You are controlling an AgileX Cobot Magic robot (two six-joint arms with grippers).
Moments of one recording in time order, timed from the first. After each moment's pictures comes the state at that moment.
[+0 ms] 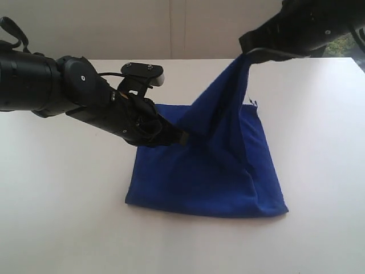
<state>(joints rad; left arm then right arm) -0.65 1.73 -1.07 -0.63 0.34 0.44 0.26 1.49 -1.27 0.42 0.75 -0.45</state>
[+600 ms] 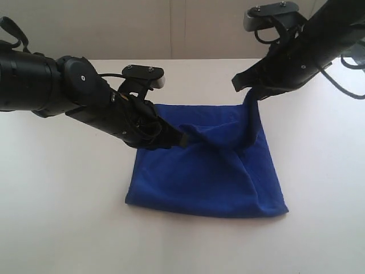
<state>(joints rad) -0.65 1.73 -1.07 -0.63 0.36 0.44 0.30 1.62 -1.27 0.20 0.77 -0.24</state>
